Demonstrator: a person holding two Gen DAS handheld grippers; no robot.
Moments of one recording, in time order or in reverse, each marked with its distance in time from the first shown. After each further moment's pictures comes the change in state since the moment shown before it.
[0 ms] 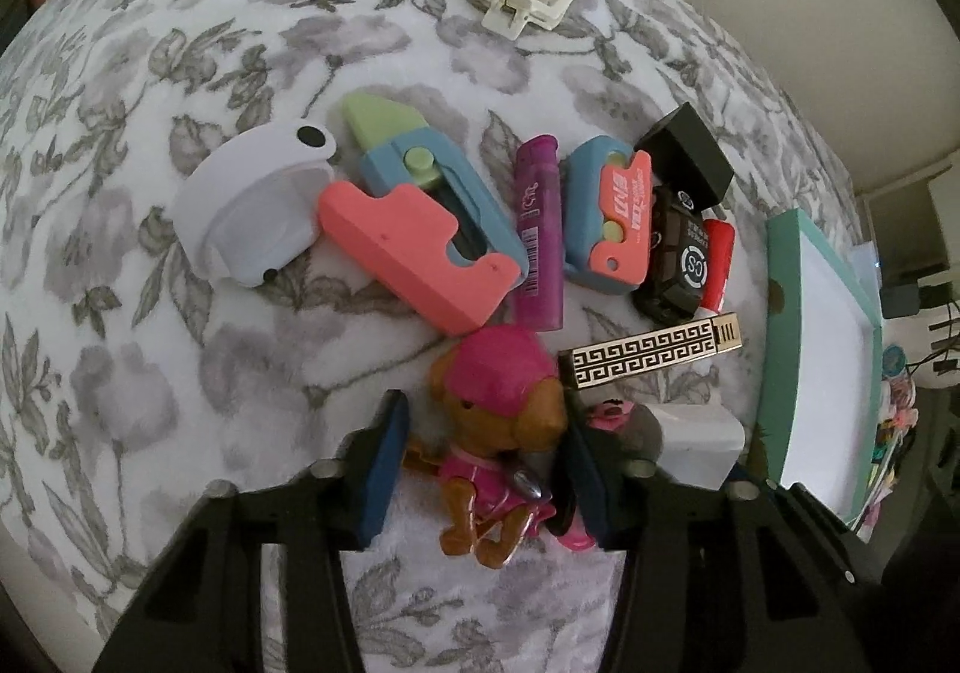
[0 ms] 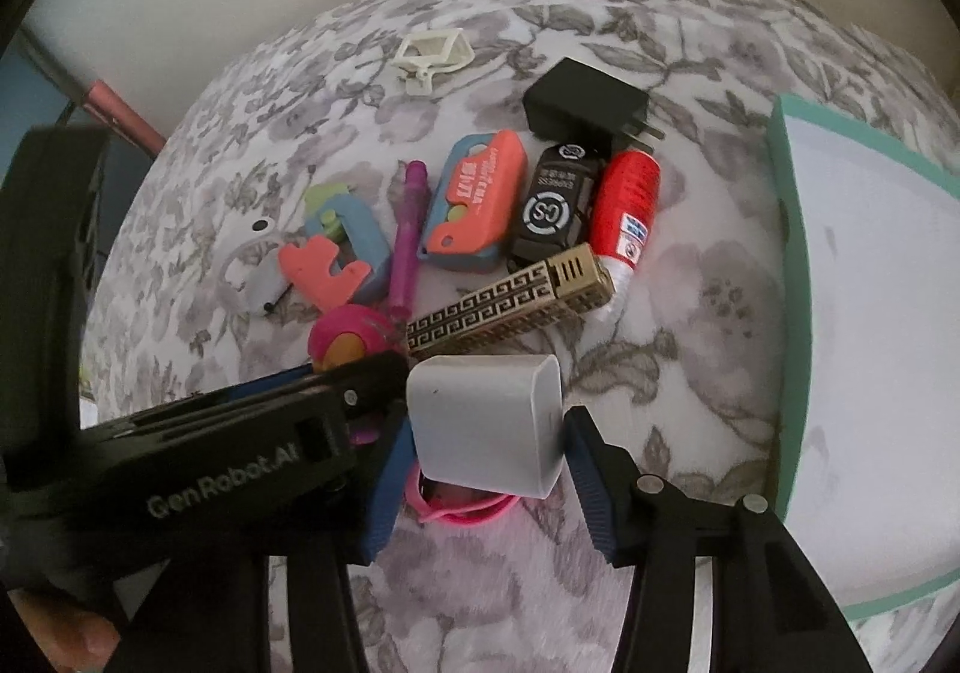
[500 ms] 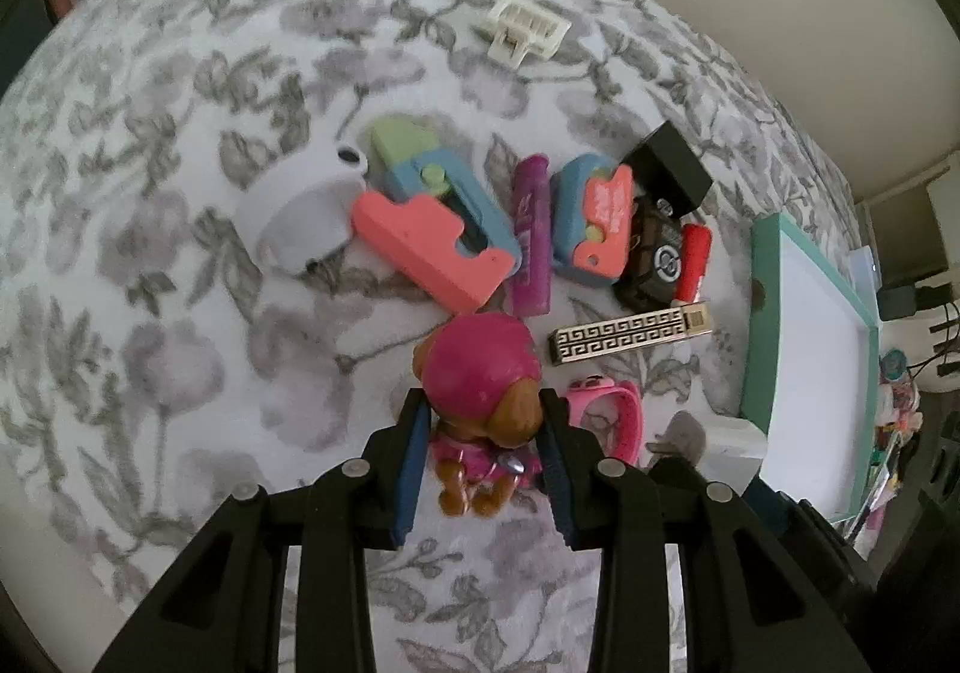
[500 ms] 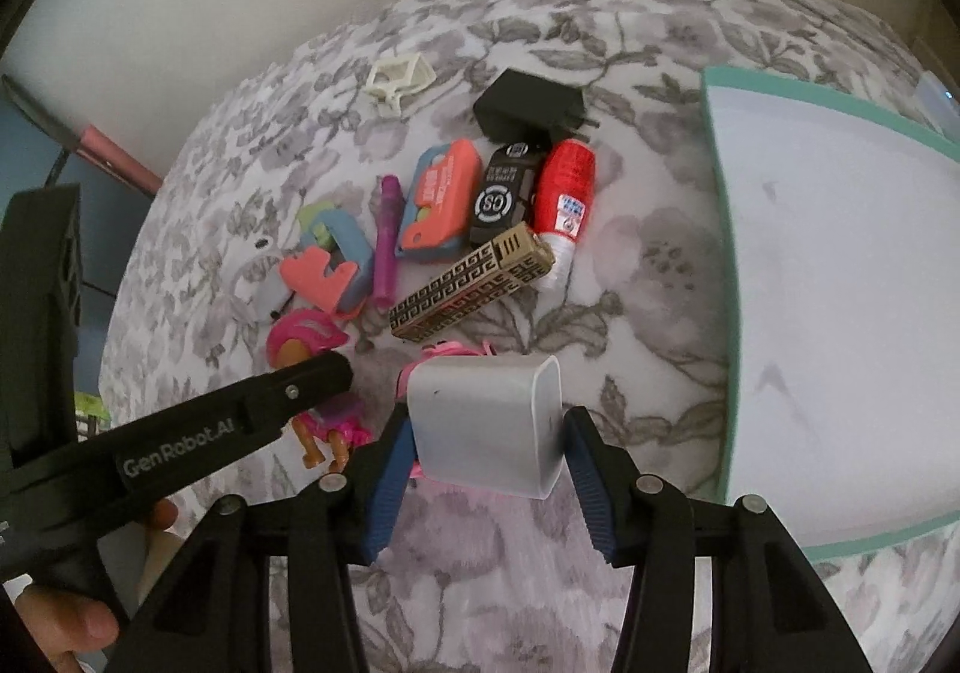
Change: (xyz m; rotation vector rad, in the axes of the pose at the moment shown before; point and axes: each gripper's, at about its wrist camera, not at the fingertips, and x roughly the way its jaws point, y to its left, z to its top) left arm -0.044 0.001 -0.014 0.007 -0.047 0.053; right arm -0.030 -0.019 -0.016 0.094 -0.033 0.021
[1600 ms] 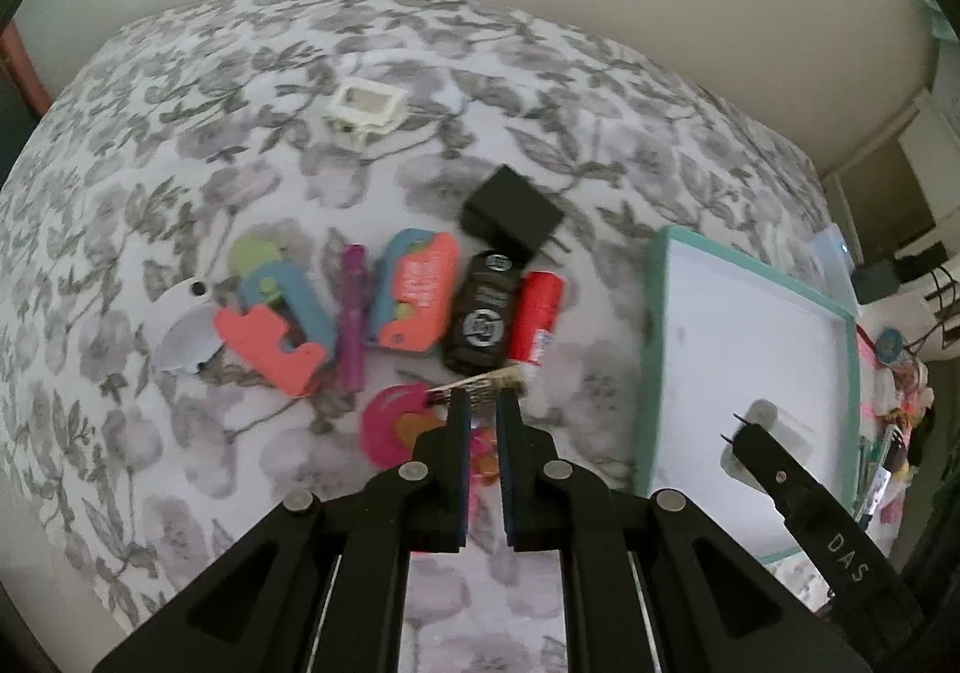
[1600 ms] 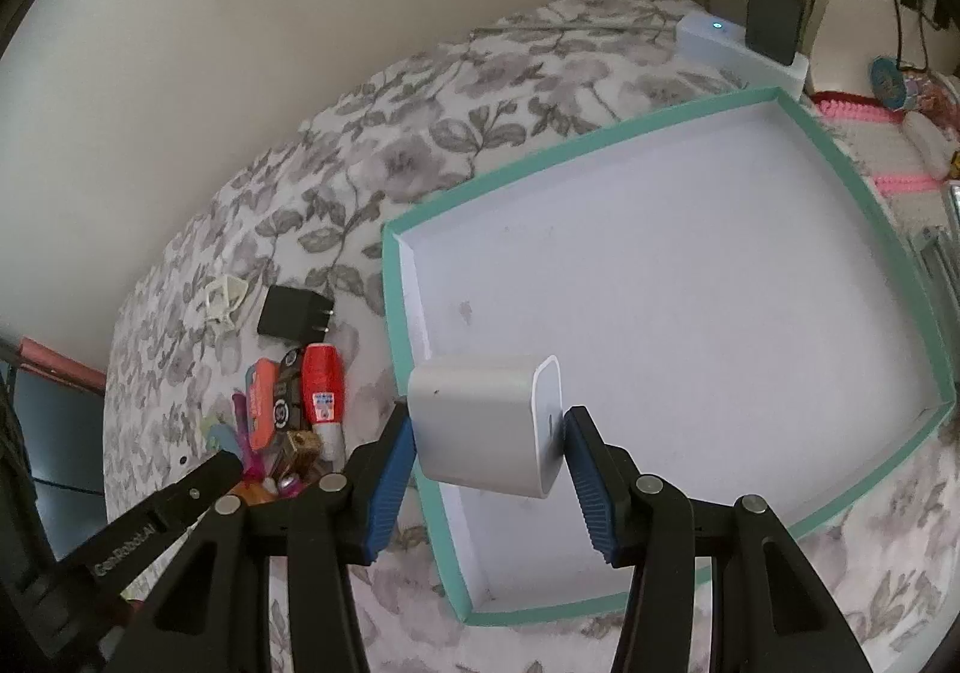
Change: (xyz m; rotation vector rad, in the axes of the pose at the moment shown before) left arm -0.011 -0.093 0.016 0.123 -0.077 0.043; right arm -0.064 -0.119 0.024 0.375 -0.159 -0.124
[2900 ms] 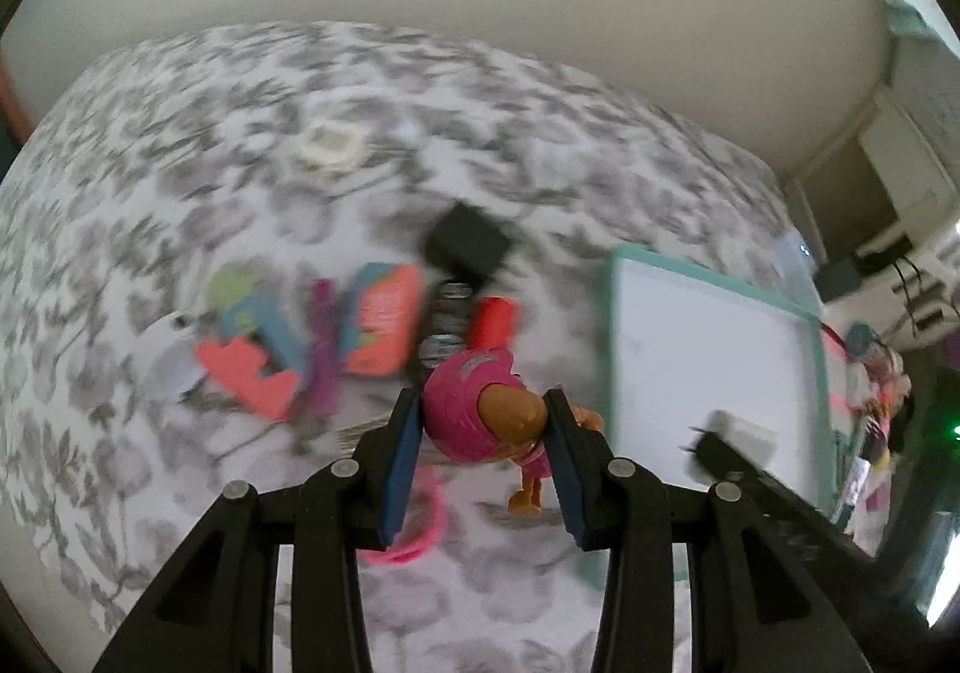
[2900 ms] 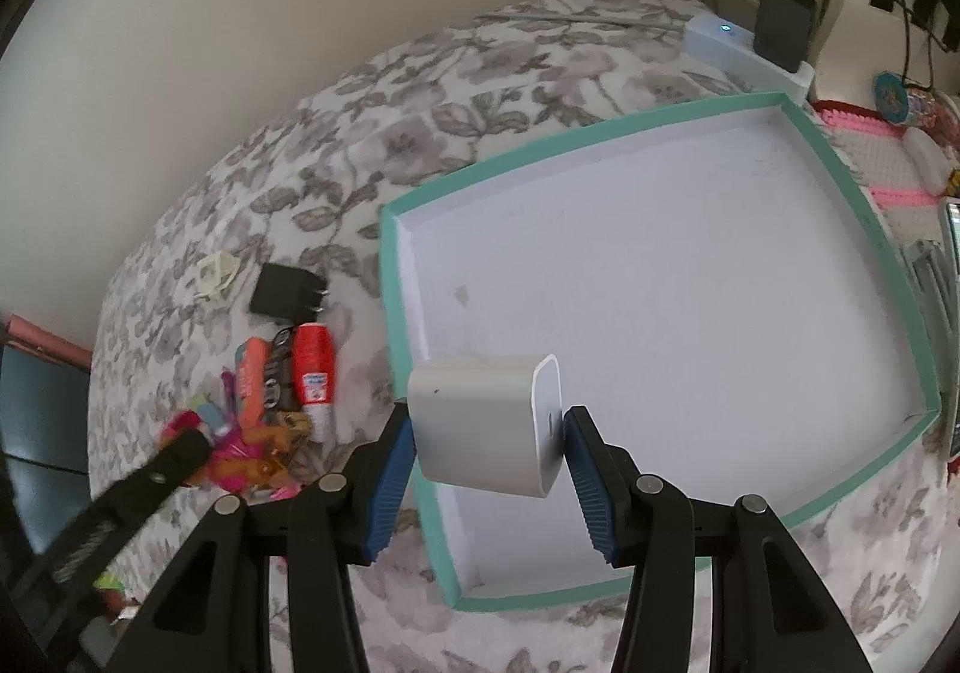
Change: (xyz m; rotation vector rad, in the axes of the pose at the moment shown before) left arm -0.014 -0.027 0.008 0.076 -0.042 -0.075; right arm 0.000 0.002 0.000 -0.028 0.026 -0.052
